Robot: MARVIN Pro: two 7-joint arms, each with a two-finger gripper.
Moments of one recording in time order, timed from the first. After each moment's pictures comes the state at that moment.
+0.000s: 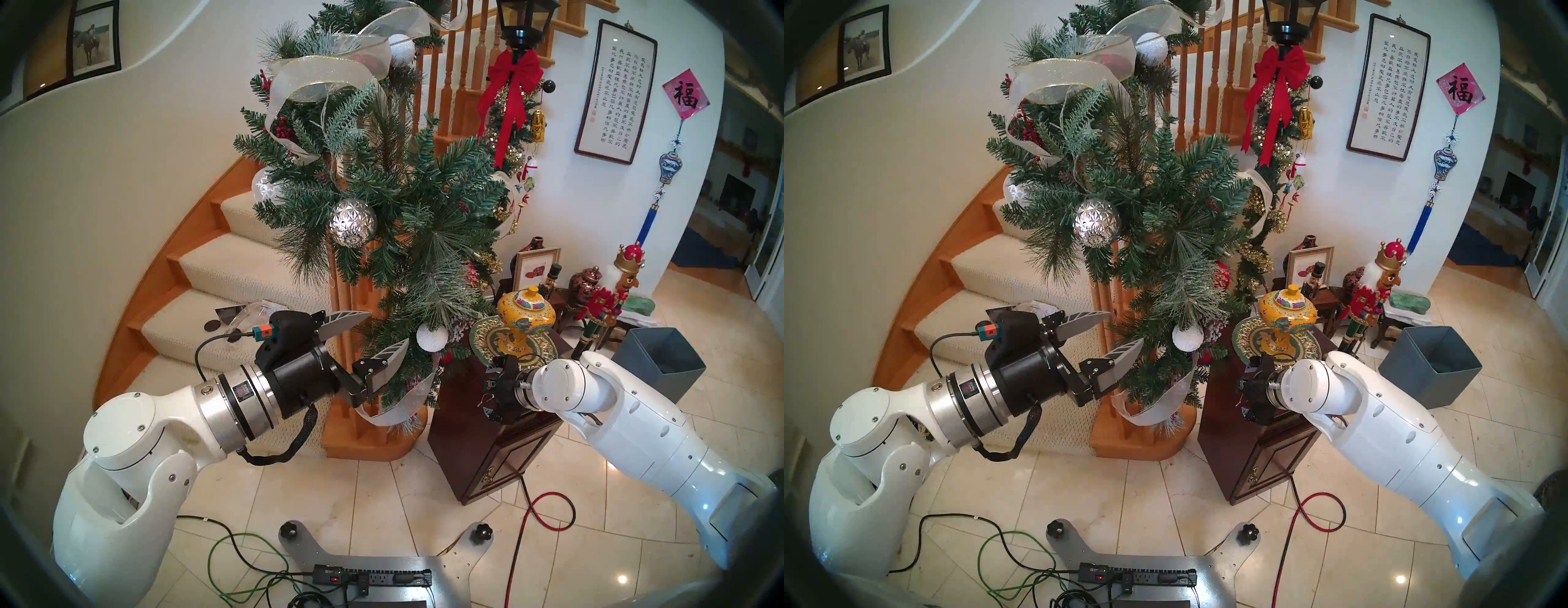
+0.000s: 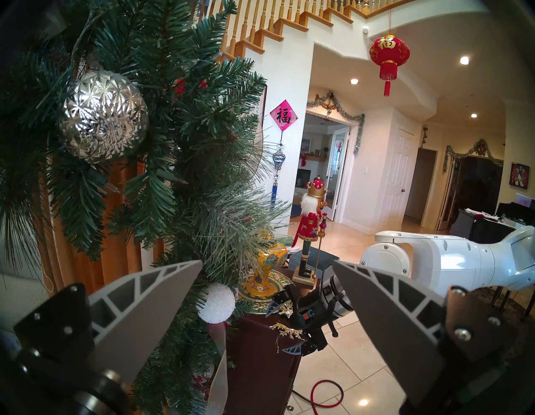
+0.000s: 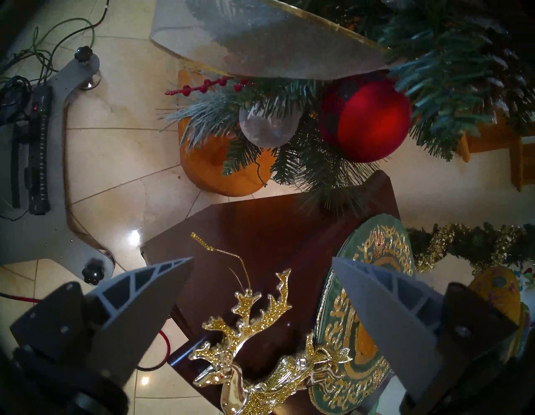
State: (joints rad) left arm 2.08 -1.06 -1.68 -2.42 -0.61 0.35 -0.52; right arm -1.35 -0.75 0.99 -1.68 -0.46 0.42 0.71
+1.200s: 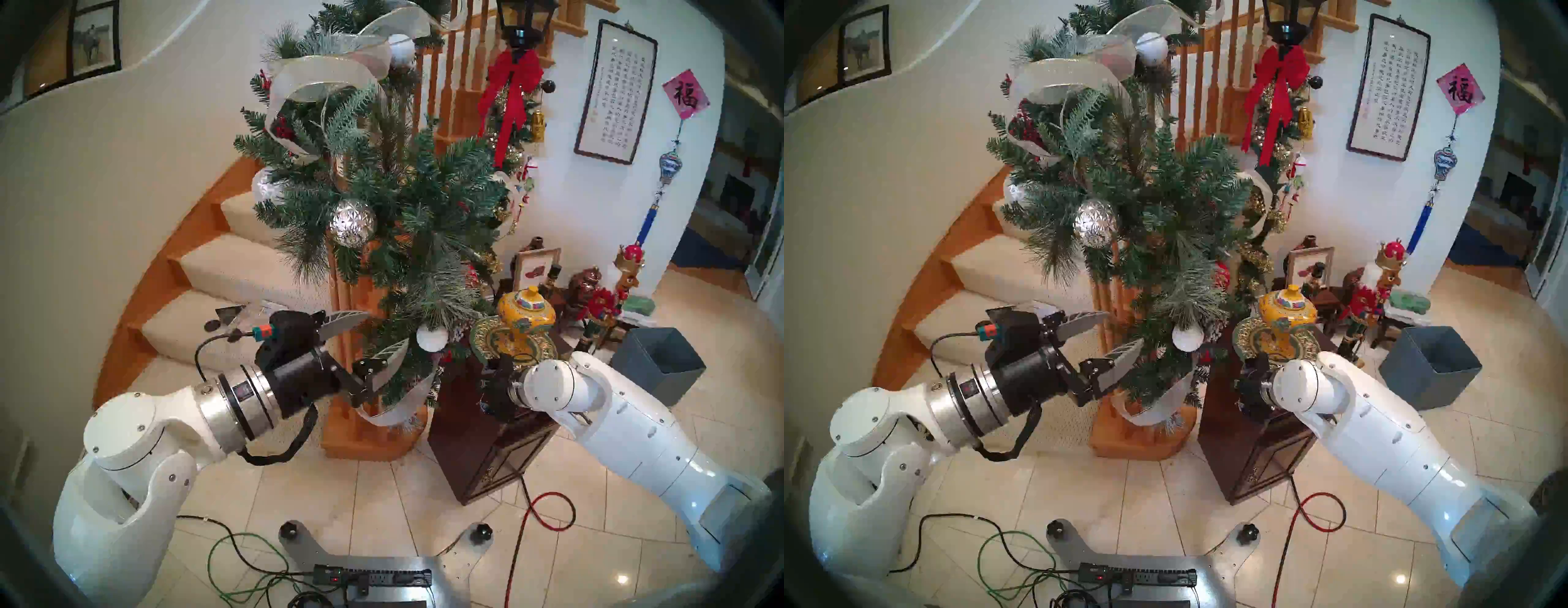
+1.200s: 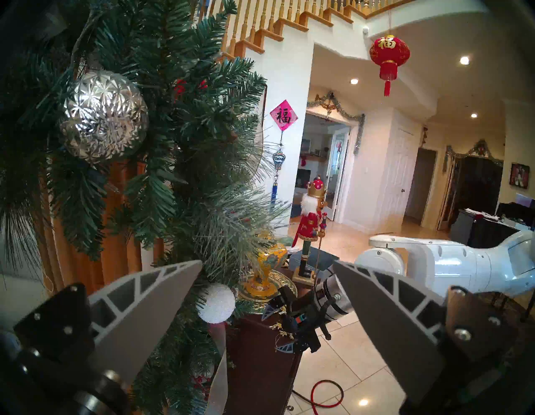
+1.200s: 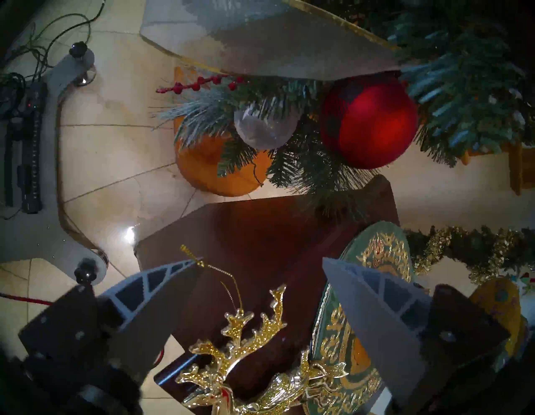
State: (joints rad) left arm 2.08 -1.06 -1.68 -2.42 -0.61 0.35 -0.52; right arm -1.33 -0.80 0.98 -1.64 -0.51 0.41 0.71
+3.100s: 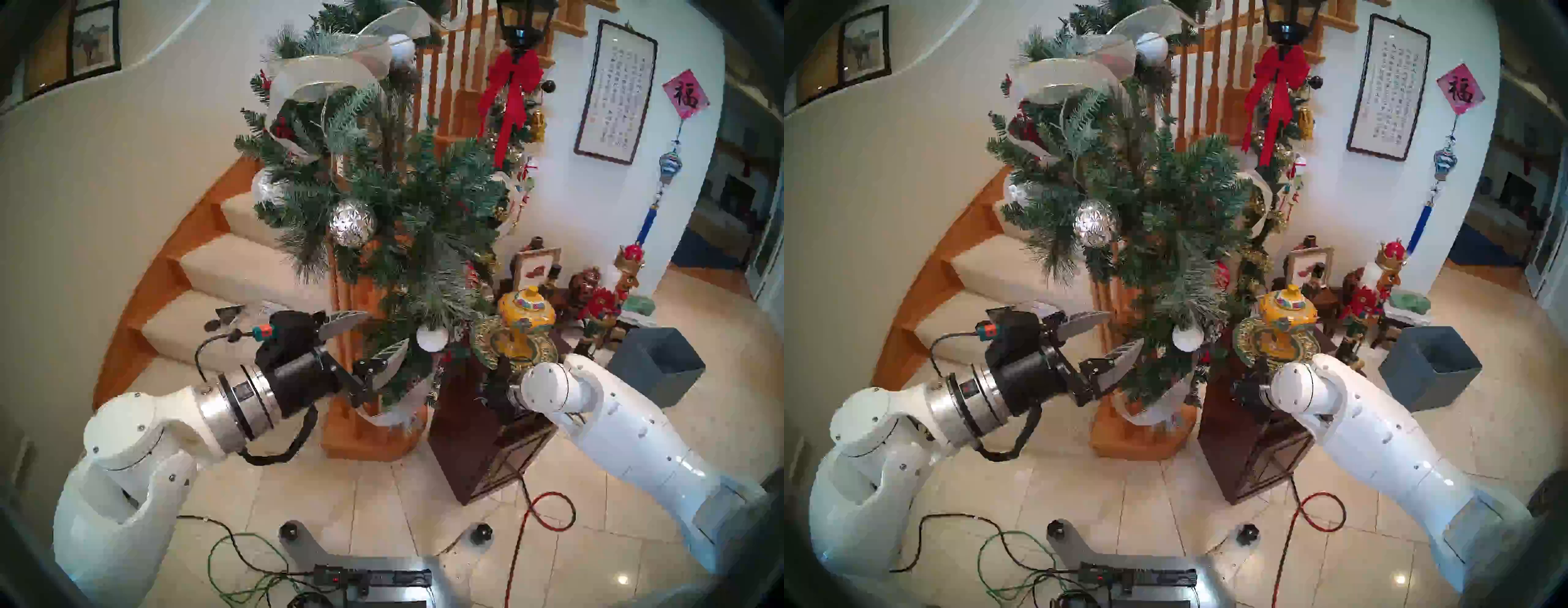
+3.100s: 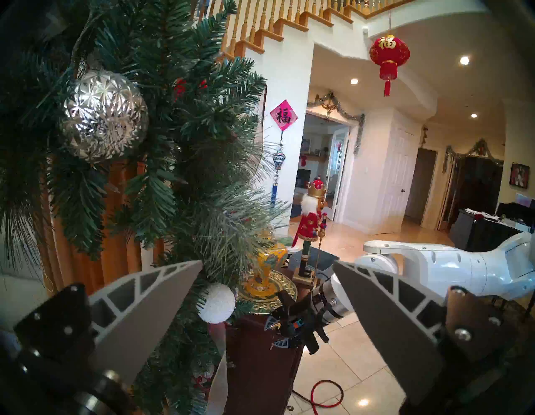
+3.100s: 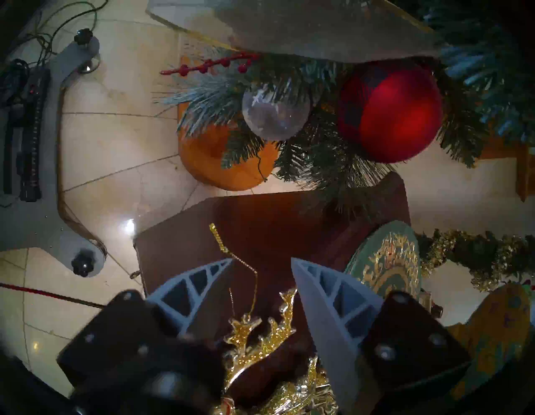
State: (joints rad) left arm 2.08 -1.06 -1.68 -2.42 -0.61 0.35 -0.52; right arm -1.31 -0.84 0.97 -1.57 -0.56 0.37 0.72
